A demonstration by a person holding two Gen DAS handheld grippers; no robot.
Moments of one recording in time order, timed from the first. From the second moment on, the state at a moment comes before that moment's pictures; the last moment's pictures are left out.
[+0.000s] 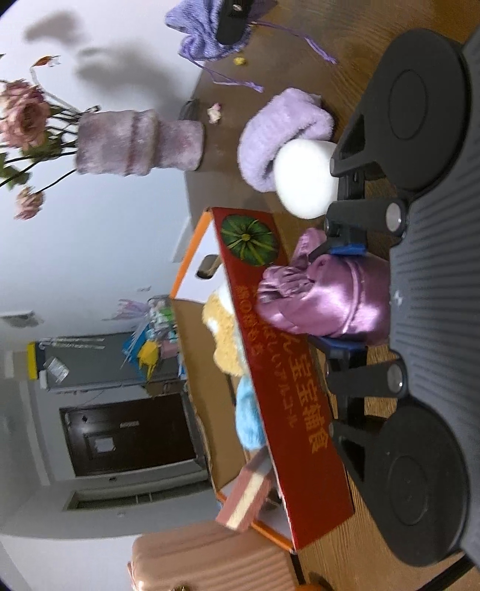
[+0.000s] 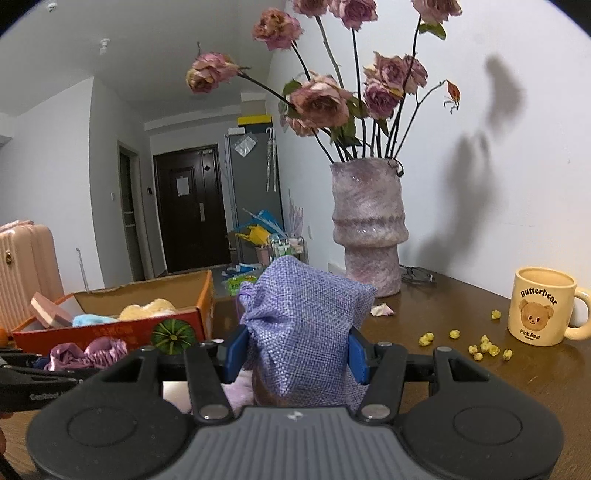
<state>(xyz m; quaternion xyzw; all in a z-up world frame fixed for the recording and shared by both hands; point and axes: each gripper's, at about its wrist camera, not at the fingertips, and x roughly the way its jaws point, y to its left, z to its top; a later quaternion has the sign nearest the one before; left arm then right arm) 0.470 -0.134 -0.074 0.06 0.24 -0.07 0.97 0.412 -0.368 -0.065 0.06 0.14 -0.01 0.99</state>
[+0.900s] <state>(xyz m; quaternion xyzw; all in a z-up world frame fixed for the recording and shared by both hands) 0.440 -0.111 -0.081 0.03 0.32 -0.08 0.94 0.395 -0.307 -0.061 0.06 0.13 0.02 0.99</state>
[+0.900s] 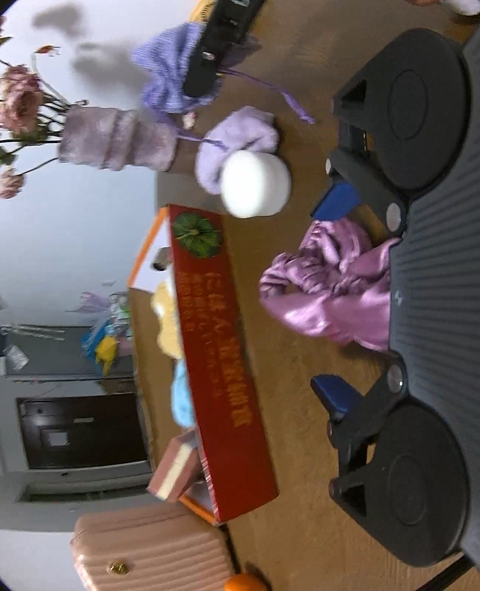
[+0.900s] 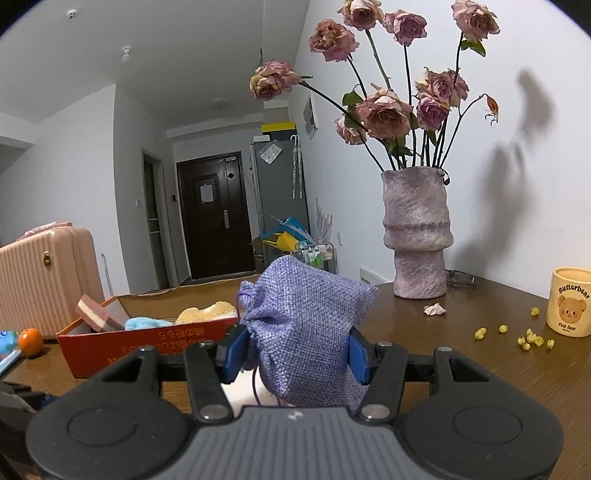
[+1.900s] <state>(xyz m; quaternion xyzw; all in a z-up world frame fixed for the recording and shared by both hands) 0.433 -0.097 -0.045 -0.01 0.25 -0.06 0.97 0.394 -0.284 -0.058 0.05 0.10 0.05 0.99</state>
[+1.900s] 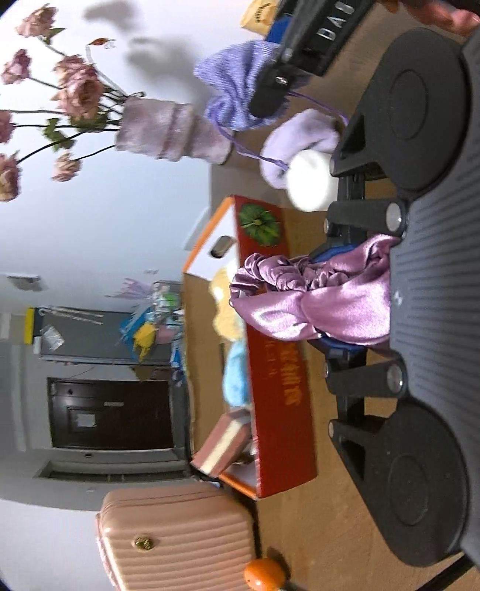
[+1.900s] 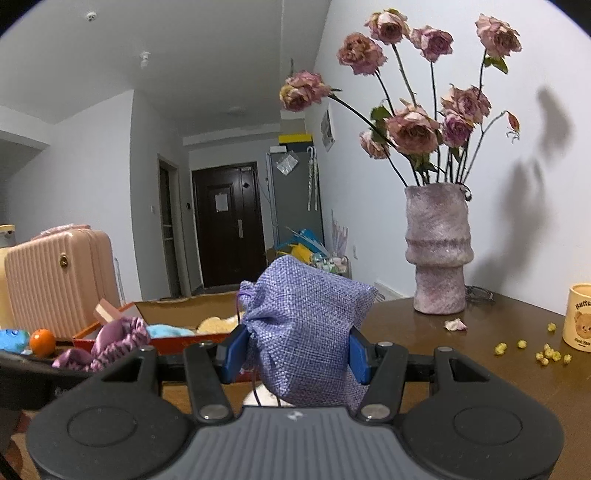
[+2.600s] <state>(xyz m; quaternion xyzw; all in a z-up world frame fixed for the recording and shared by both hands) 0.464 -0.064 -0.013 -0.07 0.17 -0.02 0.98 0.434 -0.236 -0.050 0.06 0.06 0.07 0.99</state>
